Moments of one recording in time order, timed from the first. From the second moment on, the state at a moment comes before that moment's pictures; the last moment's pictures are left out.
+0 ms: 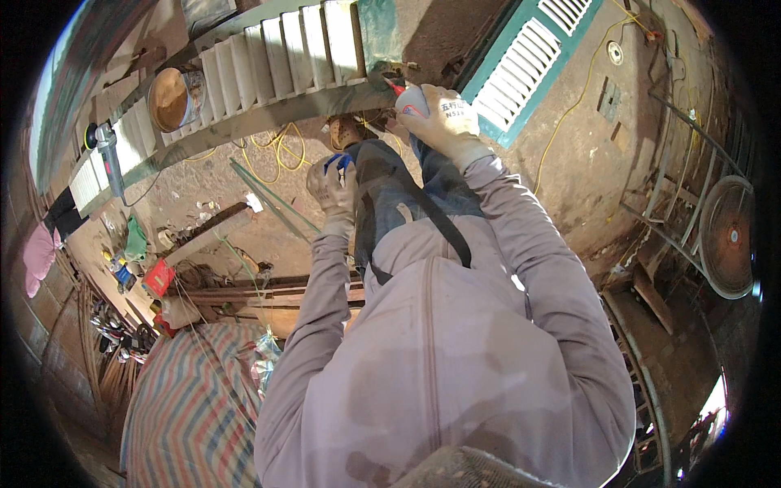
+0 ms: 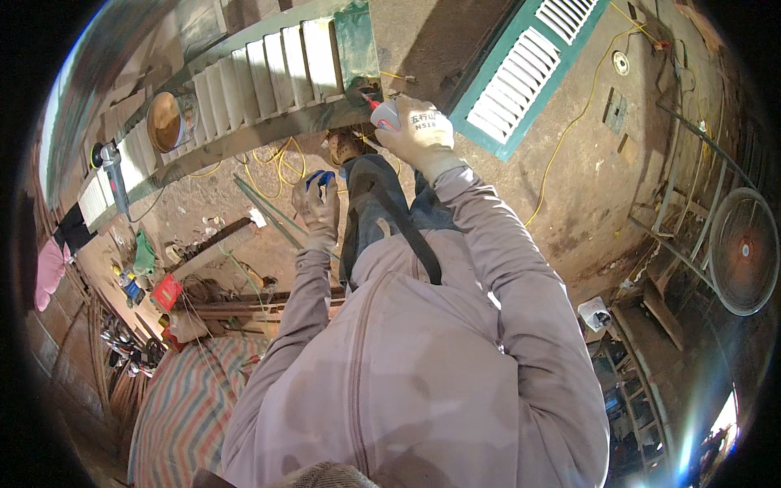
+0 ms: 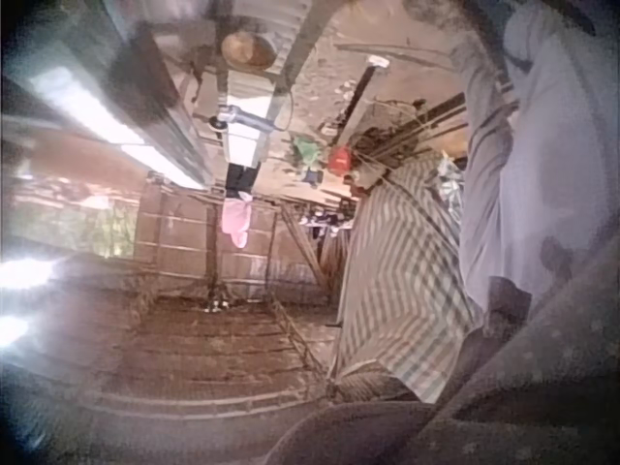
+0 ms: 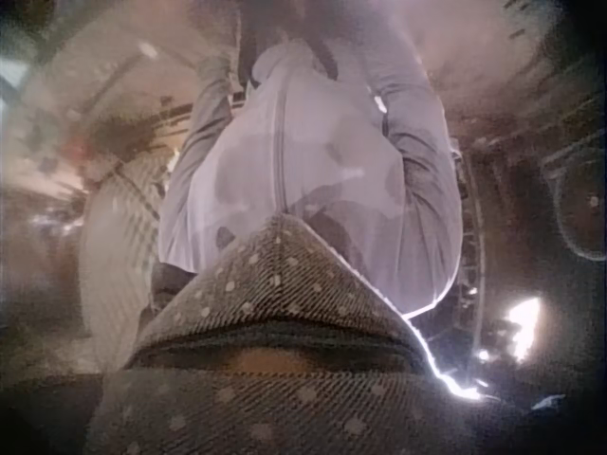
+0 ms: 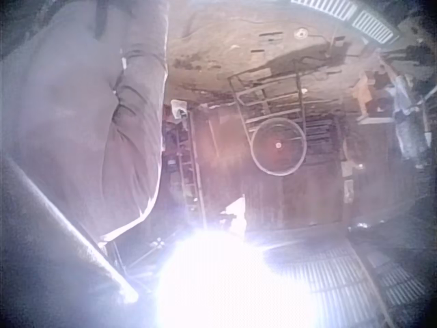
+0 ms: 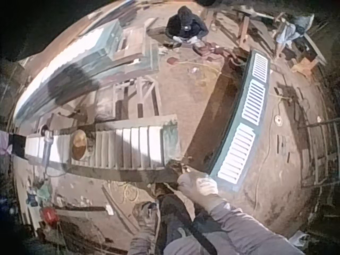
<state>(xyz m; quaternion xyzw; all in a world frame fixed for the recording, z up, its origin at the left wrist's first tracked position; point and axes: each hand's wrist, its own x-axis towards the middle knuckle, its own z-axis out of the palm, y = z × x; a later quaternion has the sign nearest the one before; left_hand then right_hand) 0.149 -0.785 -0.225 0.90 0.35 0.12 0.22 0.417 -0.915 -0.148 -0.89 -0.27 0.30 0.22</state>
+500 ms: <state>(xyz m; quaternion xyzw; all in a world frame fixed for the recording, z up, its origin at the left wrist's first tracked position) 0.155 -0.782 -0.216 0.89 0.37 0.10 0.24 0.417 -0.921 -0.145 -0.90 -0.26 0.26 0.24</state>
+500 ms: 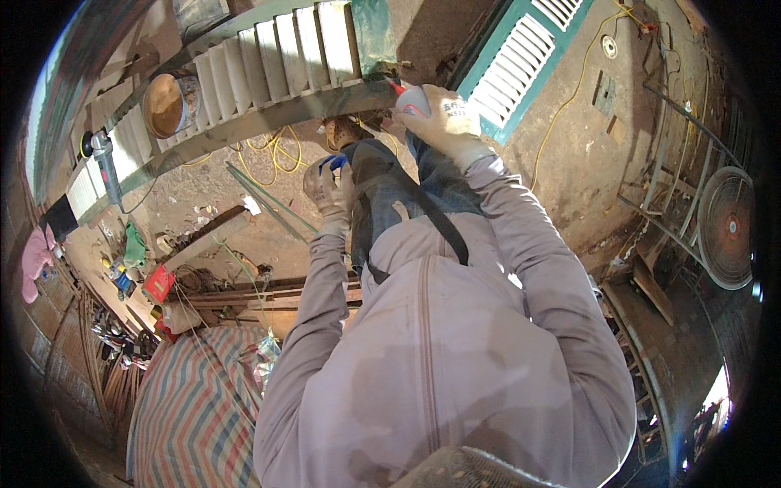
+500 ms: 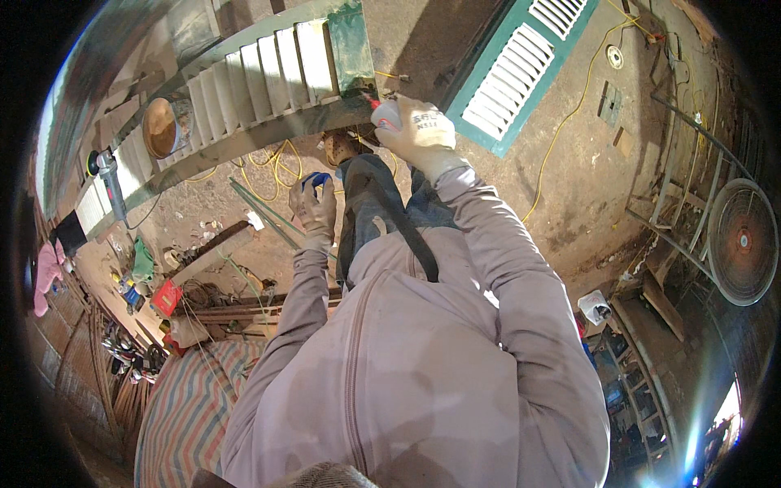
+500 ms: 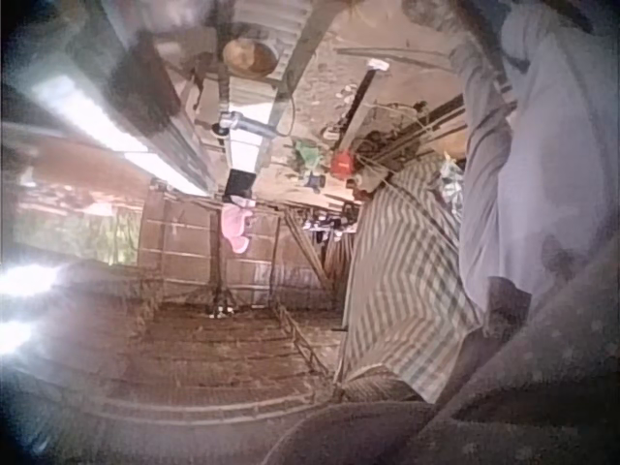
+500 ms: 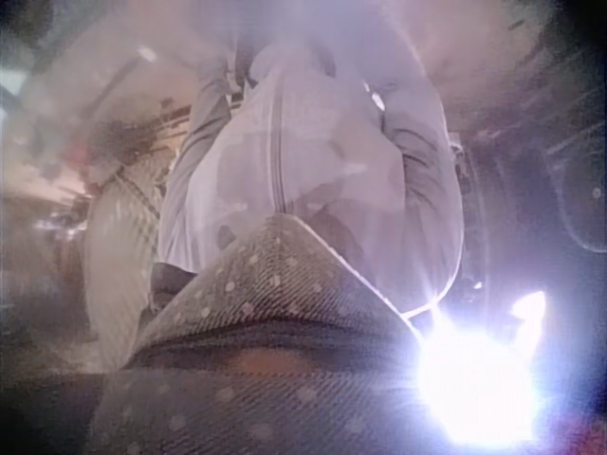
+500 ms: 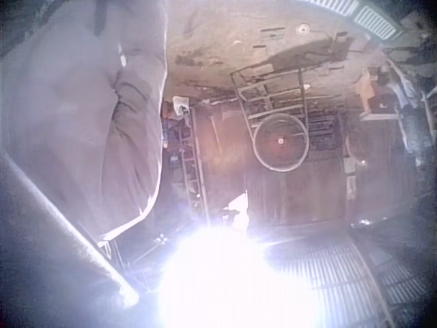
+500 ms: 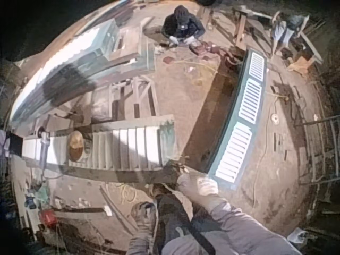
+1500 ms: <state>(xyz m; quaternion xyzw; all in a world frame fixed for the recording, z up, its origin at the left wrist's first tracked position) 0.044 -0.723 -0.213 0.64 0.57 0.13 0.51 0.400 -0.822 -0.166 -0.88 -0.18 0.13 0.42</state>
